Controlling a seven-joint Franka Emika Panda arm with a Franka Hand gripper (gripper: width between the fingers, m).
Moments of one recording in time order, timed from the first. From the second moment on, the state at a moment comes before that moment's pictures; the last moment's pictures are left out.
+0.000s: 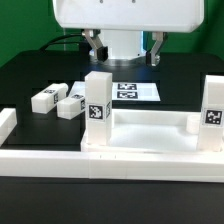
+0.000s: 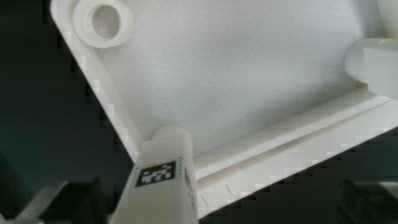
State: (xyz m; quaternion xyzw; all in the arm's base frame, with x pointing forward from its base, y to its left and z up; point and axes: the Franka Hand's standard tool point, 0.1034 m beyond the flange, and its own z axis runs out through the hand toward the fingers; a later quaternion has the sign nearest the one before) arm 0.598 -0.023 0.142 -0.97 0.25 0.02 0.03
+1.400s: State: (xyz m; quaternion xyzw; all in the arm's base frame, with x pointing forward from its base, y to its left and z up) arm 0.572 -0.011 0.127 -0.82 0.57 0.04 0.04
